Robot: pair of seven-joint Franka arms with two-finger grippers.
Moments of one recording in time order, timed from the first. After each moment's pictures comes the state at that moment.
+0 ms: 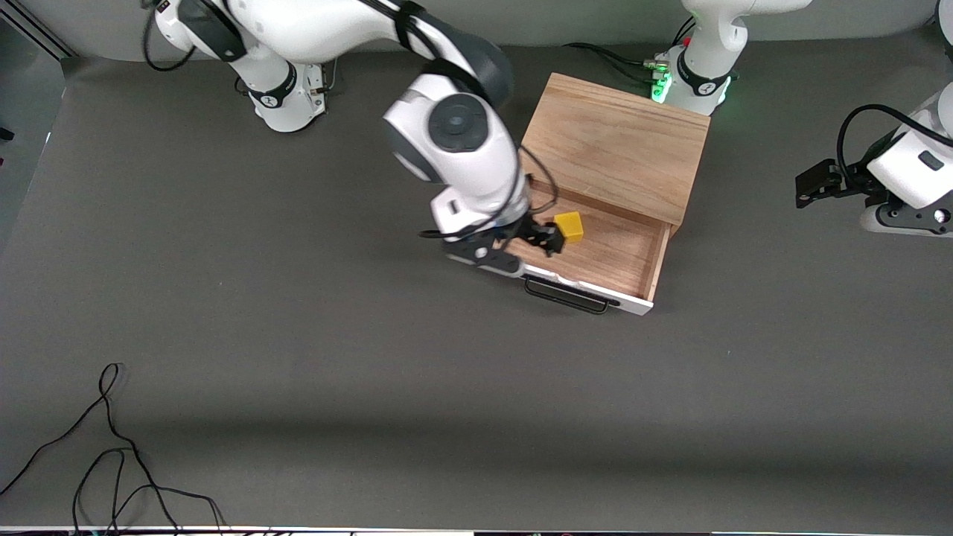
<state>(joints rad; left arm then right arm) -0.03 -0.02 -0.03 -1.65 0.02 1.54 0.05 0.61 0.69 0.19 -1.02 0.03 1.84 1.13</state>
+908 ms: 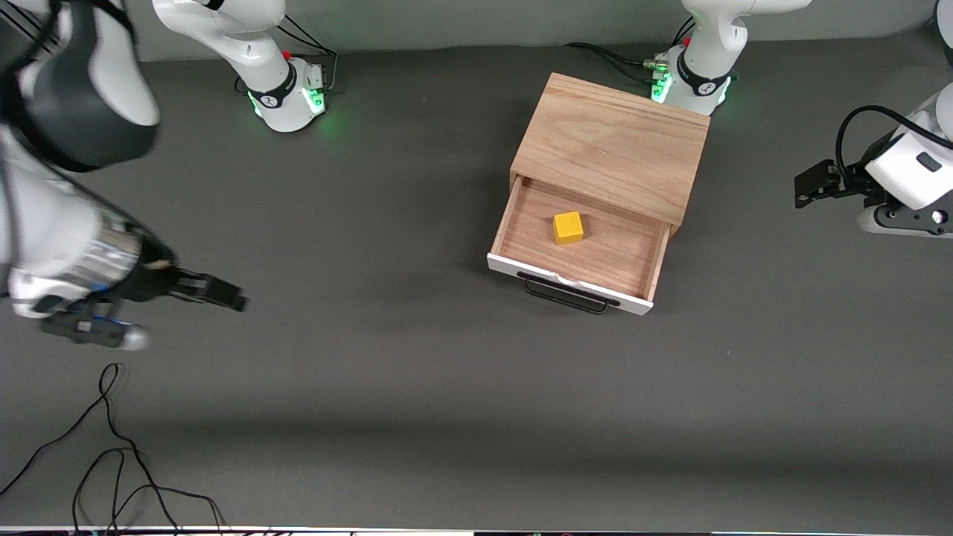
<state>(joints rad) -0.03 -0.02 -0.03 -1.66 0.02 1.54 0.05 -0.01 0.29 0.15 -1.35 0.08 1.68 0.36</state>
